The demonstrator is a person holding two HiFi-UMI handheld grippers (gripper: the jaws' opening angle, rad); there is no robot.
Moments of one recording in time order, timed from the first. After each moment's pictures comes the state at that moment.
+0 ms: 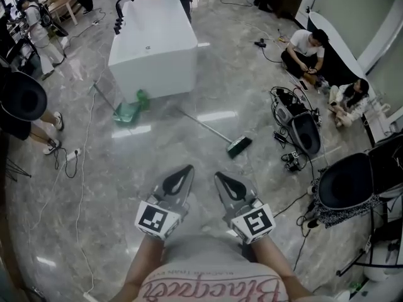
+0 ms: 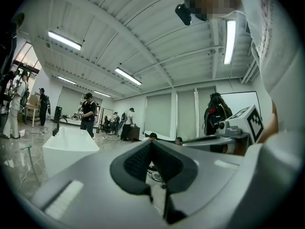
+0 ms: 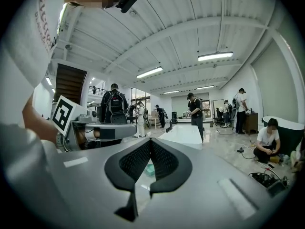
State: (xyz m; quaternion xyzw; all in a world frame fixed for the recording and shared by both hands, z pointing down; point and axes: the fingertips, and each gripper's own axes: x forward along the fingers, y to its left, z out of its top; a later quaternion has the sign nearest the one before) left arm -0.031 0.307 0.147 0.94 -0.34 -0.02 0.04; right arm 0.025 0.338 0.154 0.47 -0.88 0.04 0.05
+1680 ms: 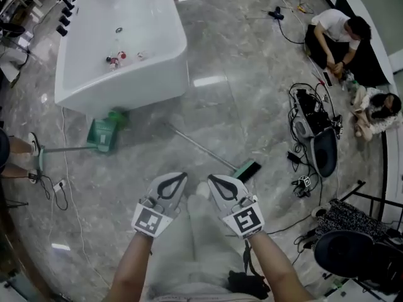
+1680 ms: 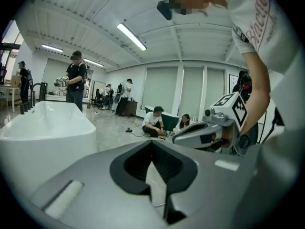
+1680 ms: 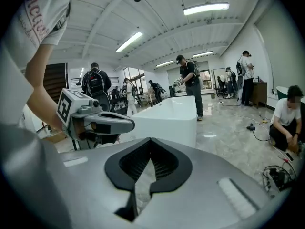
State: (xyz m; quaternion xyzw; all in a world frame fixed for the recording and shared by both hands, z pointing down) left arm 0.050 -0.099 0.335 0.95 -0.27 0.12 0.11; right arm 0.102 -0.074 0.350 0.43 -0.87 0.18 0.16
